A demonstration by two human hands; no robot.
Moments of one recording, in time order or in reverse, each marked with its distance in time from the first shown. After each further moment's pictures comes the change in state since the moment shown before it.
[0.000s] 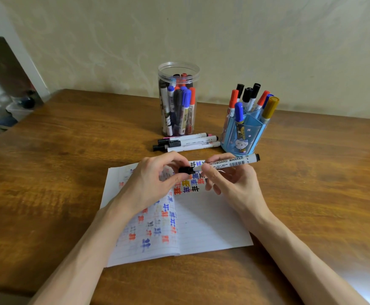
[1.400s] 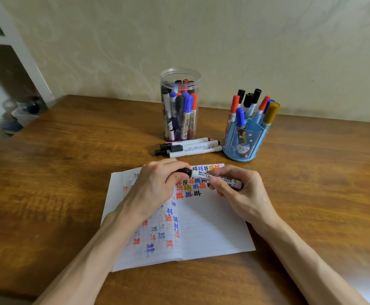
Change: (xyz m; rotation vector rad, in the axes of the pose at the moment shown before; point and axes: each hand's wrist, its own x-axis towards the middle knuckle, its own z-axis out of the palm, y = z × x) left_hand 0.002 0.005 0.005 0.191 0.087 0.066; right_hand 0.002 0.010 -0.018 -0.213 -0.047 0.022
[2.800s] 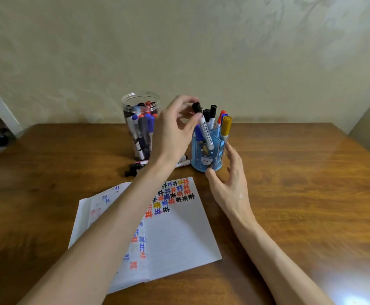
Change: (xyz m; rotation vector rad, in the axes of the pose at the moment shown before) left_hand 0.142 0.085 0.030 -0.337 0.350 0.105; right_hand 0.017 0.009 -0.030 -0.151 0.449 0.030
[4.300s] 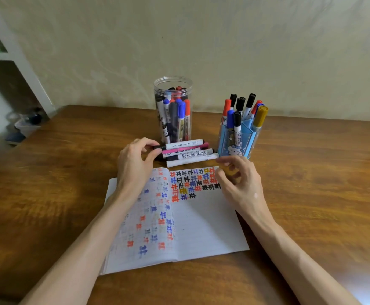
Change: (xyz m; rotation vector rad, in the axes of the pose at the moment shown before) left_hand -0.091 -0.093 -0.105 0.588 0.035 -0.371; right_hand -0.016 0.003 0.024 -0.091 -0.144 -0.158
